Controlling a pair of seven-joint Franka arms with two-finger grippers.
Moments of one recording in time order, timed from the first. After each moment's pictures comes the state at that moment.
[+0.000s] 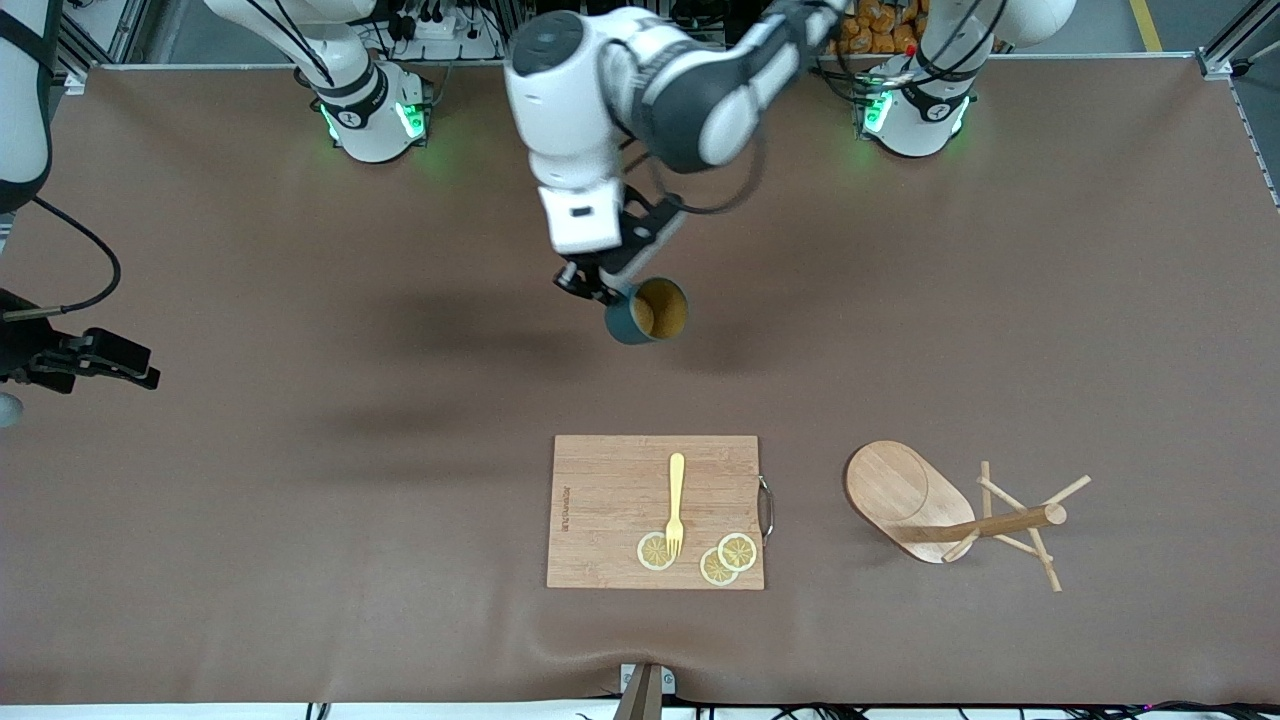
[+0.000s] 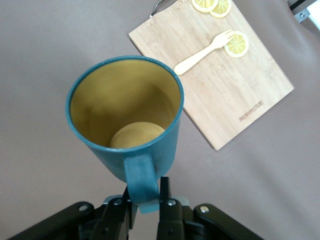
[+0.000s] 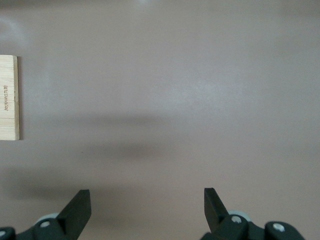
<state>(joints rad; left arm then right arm) -0.98 0.59 0.18 -1.14 -0.01 1.82 -1.74 0.00 0.26 -0.08 -1.37 0.05 1.68 -0.11</state>
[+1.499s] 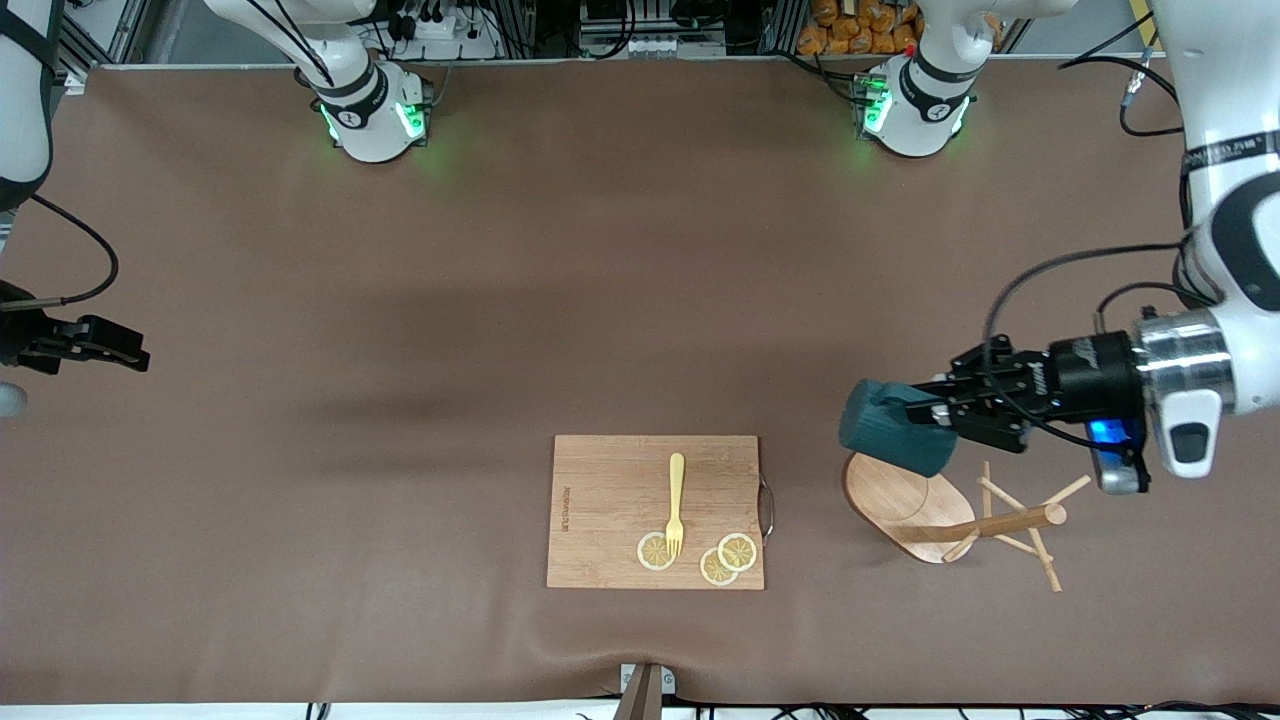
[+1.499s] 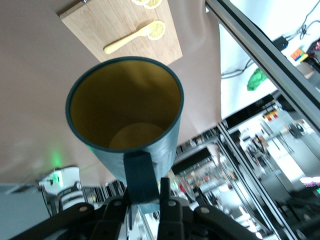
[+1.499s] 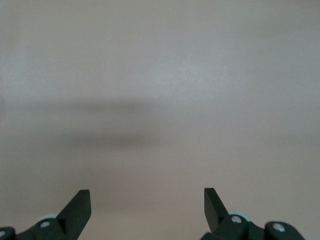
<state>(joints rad) -0.09 0.46 0.14 -1.32 -1.13 1.62 -0.83 0.00 0.26 -0.08 -1.36 -0.02 1.60 -0.11</state>
